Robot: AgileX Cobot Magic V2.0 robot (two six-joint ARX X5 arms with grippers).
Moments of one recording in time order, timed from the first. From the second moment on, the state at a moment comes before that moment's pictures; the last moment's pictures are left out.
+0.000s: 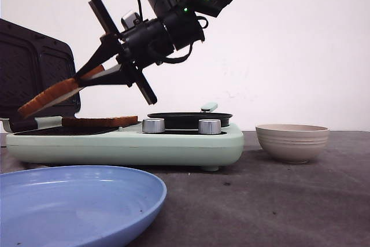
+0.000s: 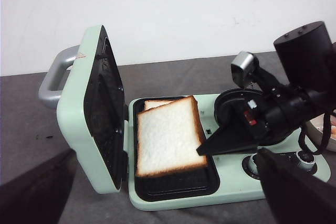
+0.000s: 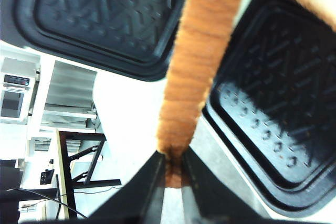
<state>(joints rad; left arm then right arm) -0.23 0.49 0.90 -0.65 0.02 -0.02 0.69 2.14 1.68 -0.15 -0.78 0.73</state>
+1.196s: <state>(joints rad) -0.23 0.49 0.90 -0.65 0.02 -0.02 0.70 2.14 1.69 -0.31 -0.63 0.60</state>
